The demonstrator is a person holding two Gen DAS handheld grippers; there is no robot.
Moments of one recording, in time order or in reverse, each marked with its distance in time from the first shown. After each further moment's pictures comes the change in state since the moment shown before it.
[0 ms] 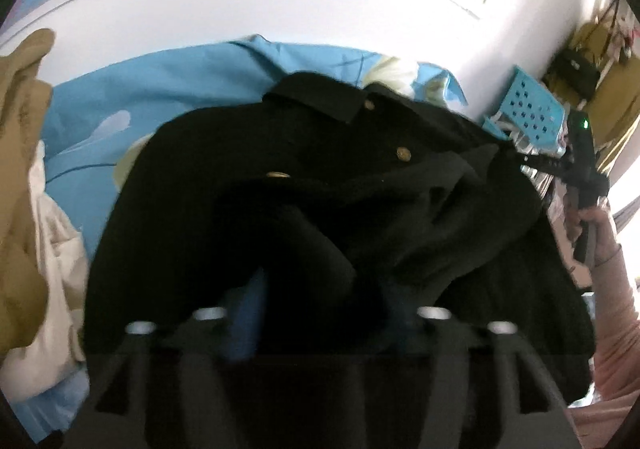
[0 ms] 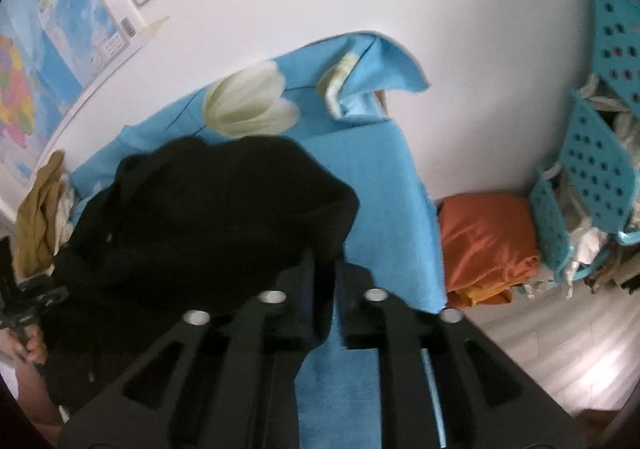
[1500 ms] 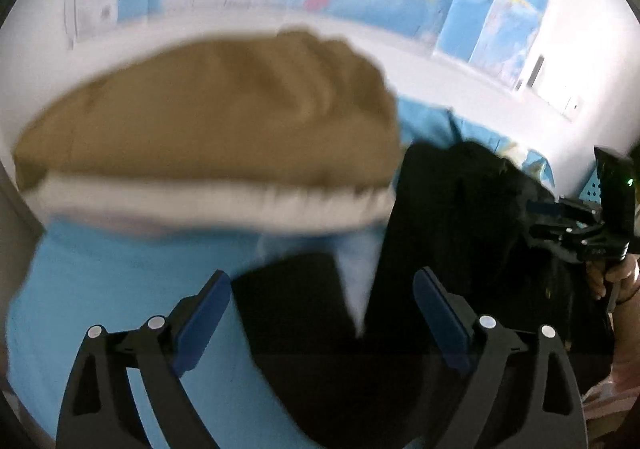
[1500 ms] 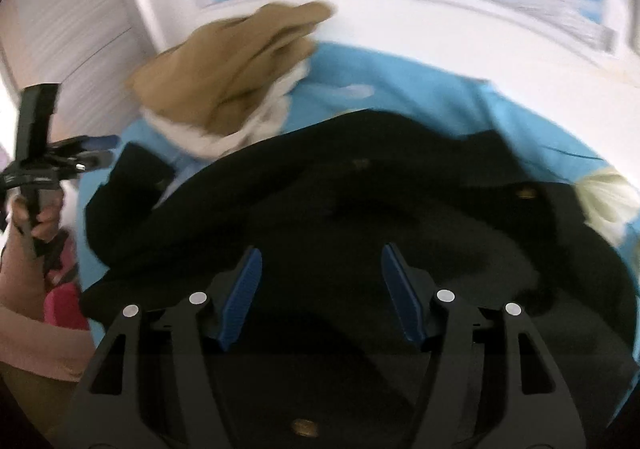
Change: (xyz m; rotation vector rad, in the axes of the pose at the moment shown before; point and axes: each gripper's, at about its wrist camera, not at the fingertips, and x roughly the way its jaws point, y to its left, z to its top) left arm -0.170 0.101 -0.139 -0.305 -0.189 0.339; right arm 0.030 0.315 -0.071 -0.728 0.155 0.427
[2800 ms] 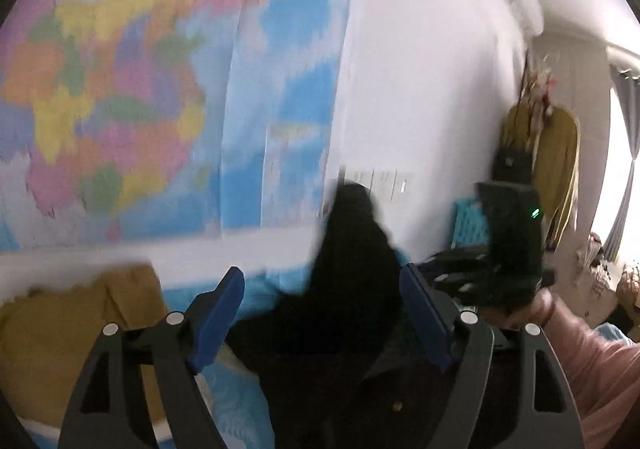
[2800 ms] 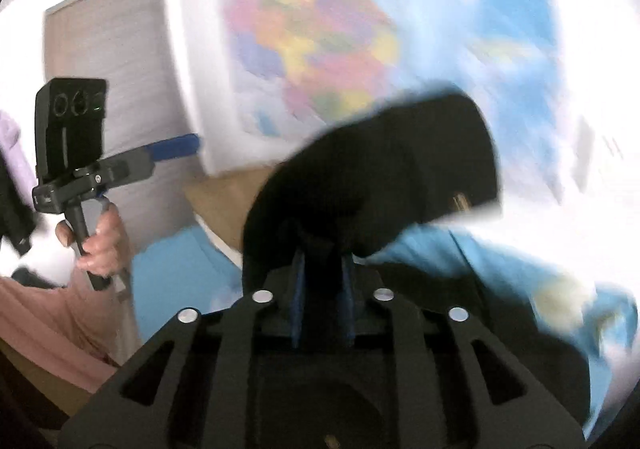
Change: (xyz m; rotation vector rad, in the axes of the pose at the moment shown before) left arm -0.087 -0.172 0.092 0.371 -0.398 -0.397; right arm -0.148 0.002 0.011 0.006 -0.395 0.033
